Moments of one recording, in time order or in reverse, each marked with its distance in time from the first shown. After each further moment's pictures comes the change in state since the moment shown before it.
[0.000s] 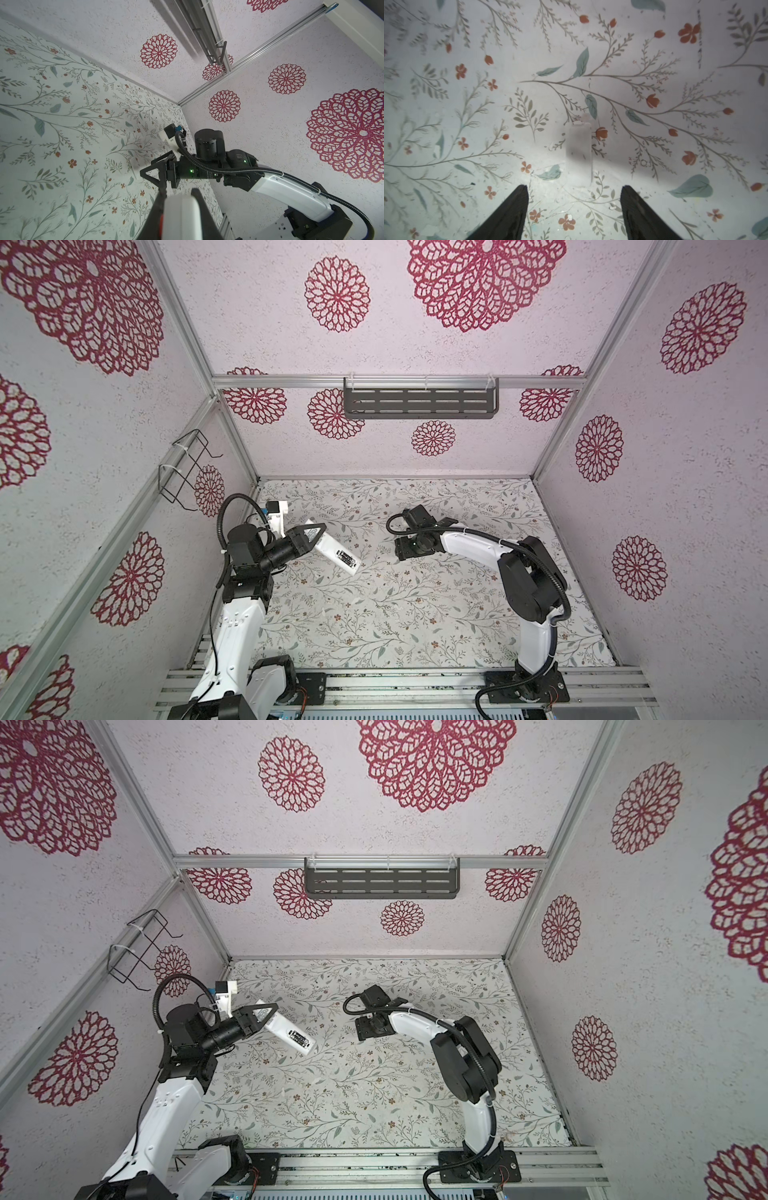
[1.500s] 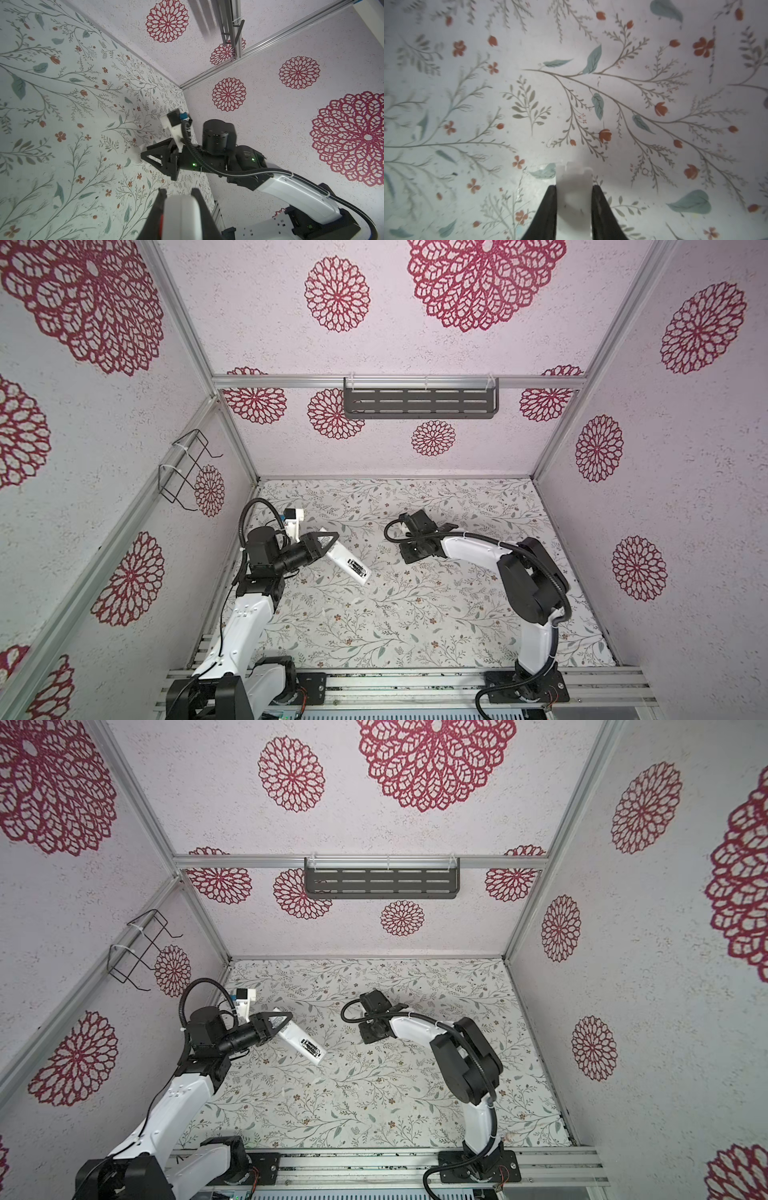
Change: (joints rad) left arm -0.117 0.092 -0.072 0.084 -0.055 -0.063; right arm 0.016 -0.099 -0.137 0.137 -0.021 -0.135
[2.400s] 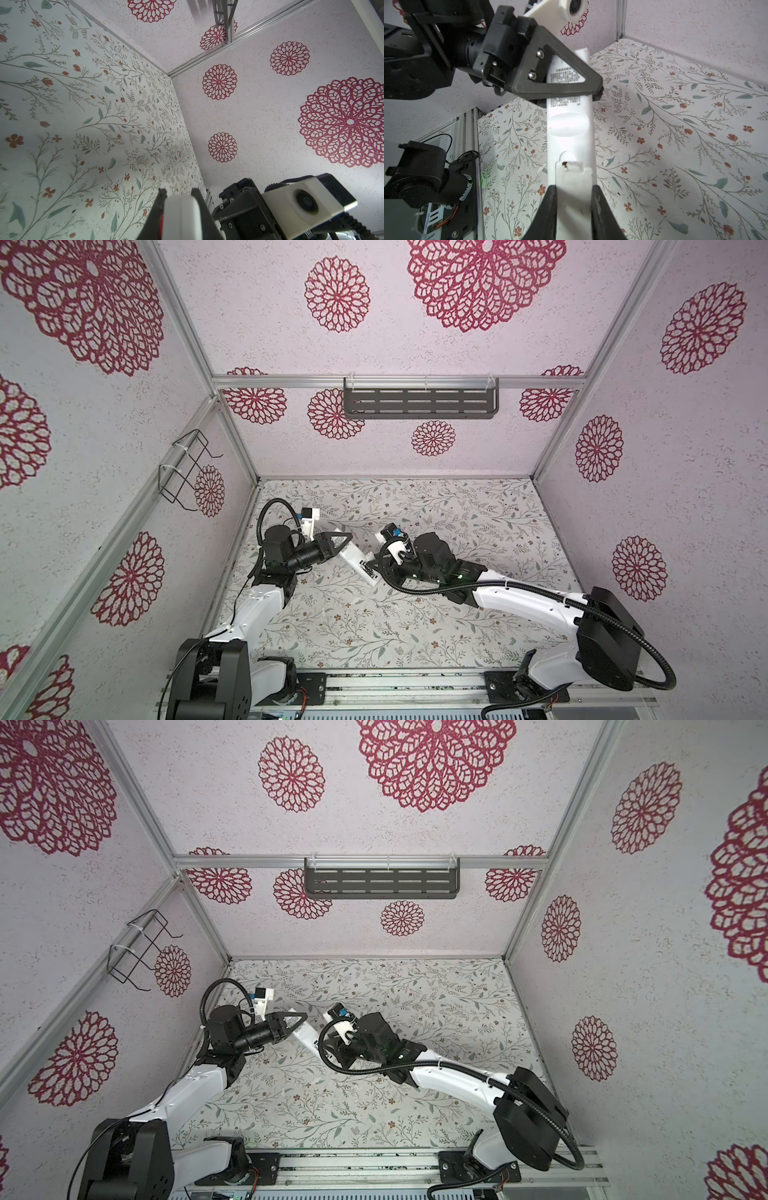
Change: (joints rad) left arm -0.097 0.142 -0.029 0.254 0.026 -0.092; right arm 0.263 -0.429 -0.327 0.519 -0.155 -0.069
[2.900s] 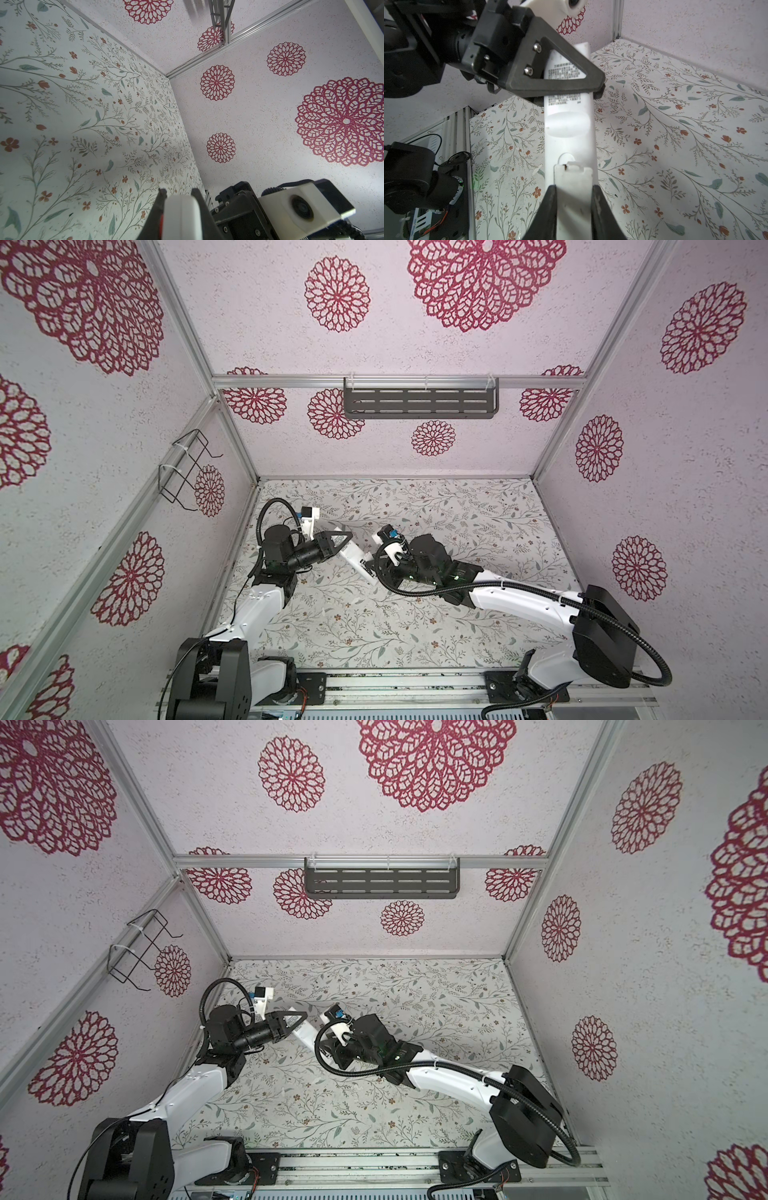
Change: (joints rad) left arm -0.001 0.001 0.000 0.022 0.002 -0.014; right arm 0.015 0.026 0.008 0.008 0.037 -0.008
